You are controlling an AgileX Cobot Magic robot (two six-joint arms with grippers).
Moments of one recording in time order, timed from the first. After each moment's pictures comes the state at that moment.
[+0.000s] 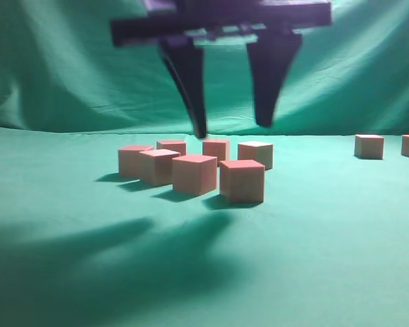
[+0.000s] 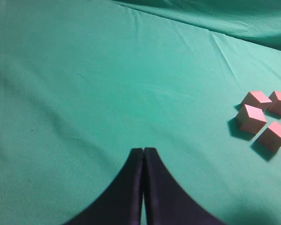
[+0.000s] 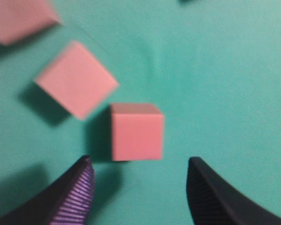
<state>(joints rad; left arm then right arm) -0.01 -0.01 0.02 -0.19 0.36 -0.08 0.86 1.94 -1.48 -0.21 1.20 0.64</state>
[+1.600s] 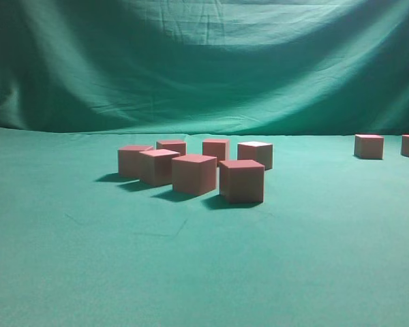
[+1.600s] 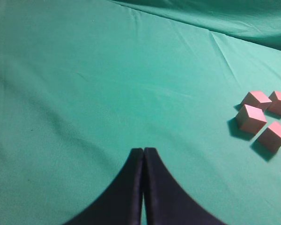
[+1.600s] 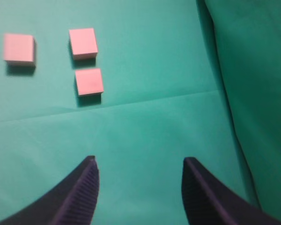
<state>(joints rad) -0.01 -0.01 0.02 -0.19 0.36 -0.08 0.17 1.59 -1.45 -0.41 1.22 0.35</state>
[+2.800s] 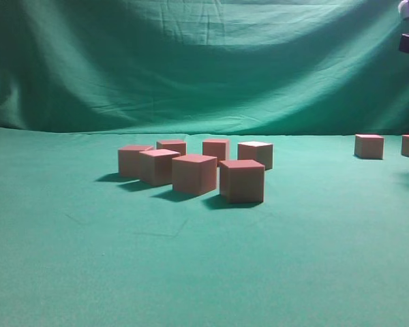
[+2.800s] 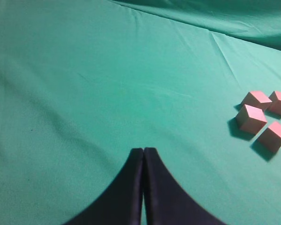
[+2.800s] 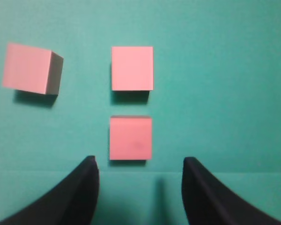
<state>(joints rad) -0.01 -0.01 0.02 -0.19 0.36 -0.08 -0.04 1.90 -1.45 -0.03 0.88 -0.08</state>
